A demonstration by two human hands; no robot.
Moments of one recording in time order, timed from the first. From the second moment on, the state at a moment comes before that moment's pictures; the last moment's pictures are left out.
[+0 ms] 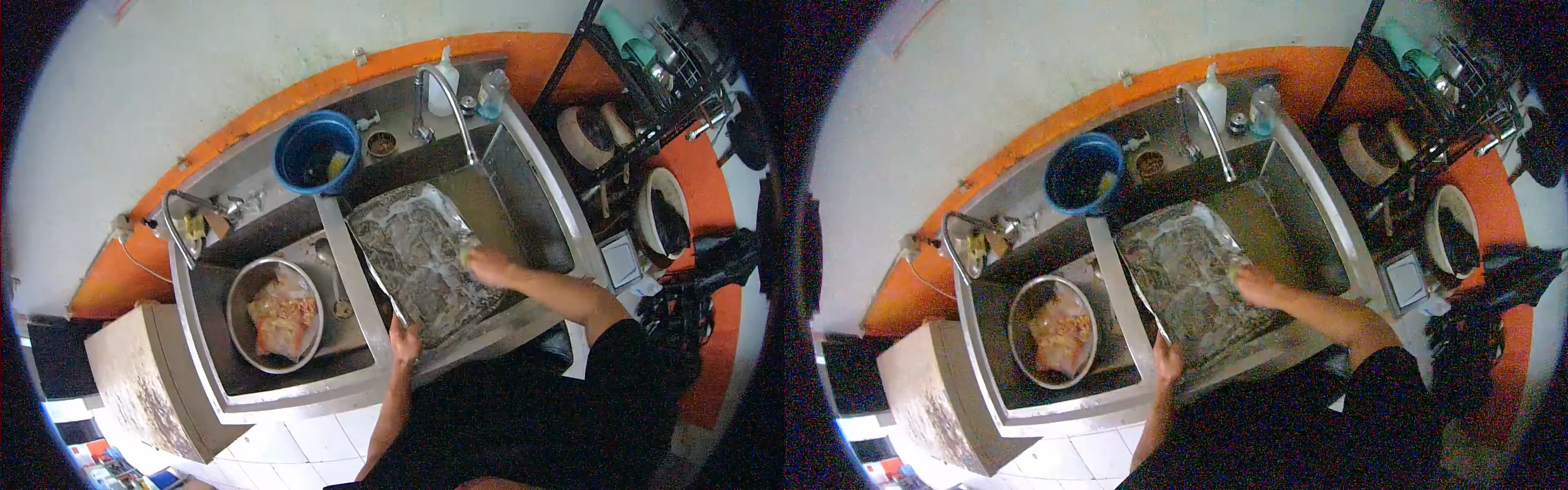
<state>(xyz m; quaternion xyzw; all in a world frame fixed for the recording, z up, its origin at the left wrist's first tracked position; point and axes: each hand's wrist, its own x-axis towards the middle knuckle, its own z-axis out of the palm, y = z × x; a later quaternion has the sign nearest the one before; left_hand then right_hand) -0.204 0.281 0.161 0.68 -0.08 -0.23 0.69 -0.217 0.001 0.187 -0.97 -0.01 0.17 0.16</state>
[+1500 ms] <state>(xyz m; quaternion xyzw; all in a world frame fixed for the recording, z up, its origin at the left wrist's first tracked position) -0.195 0.274 0.183 0.70 -0.04 -0.25 0.66 -0.246 0.035 0.207 -0.86 0.06 0.40 0.31</state>
